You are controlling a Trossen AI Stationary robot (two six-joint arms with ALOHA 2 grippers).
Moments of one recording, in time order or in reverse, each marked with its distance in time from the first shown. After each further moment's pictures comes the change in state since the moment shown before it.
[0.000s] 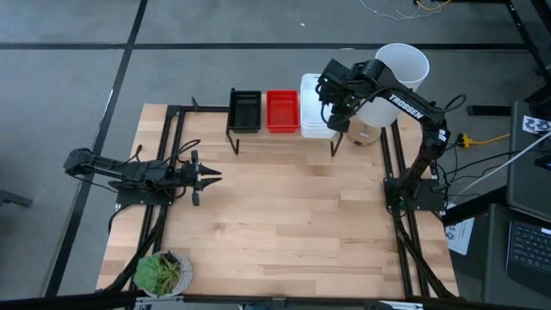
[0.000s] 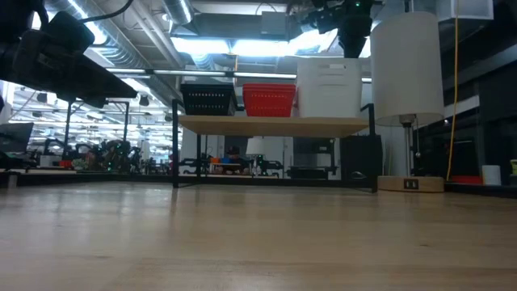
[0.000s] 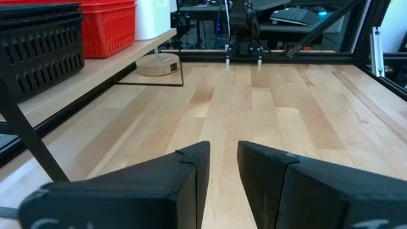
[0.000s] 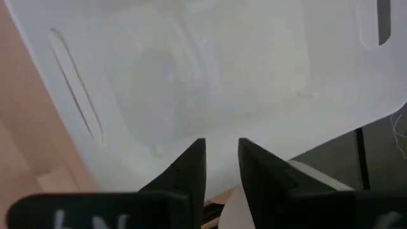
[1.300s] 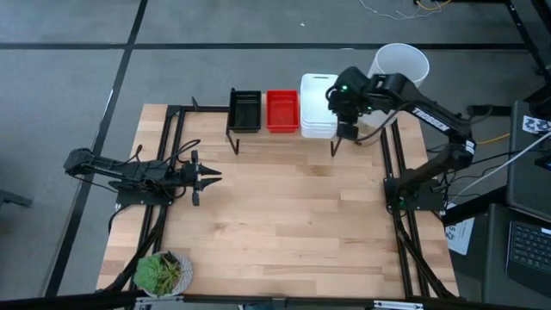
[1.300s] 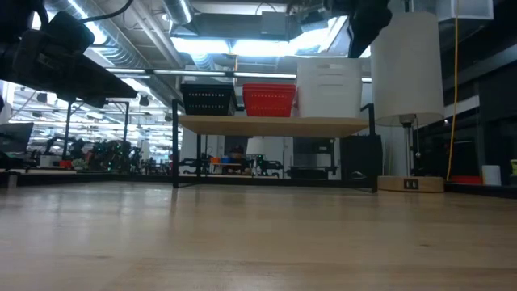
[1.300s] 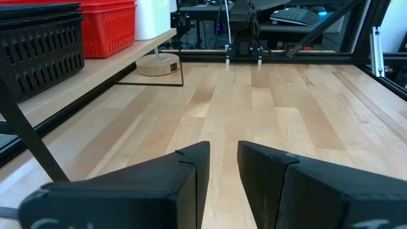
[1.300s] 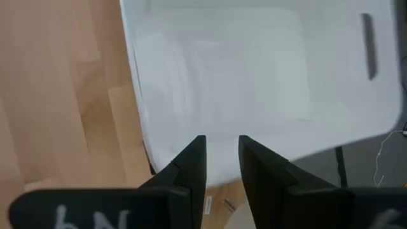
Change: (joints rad) left arm 0.000 0.000 0.000 0.000 0.000 0.000; right arm 0.035 -0.248 -0.288 0.258 -0.045 -0.139
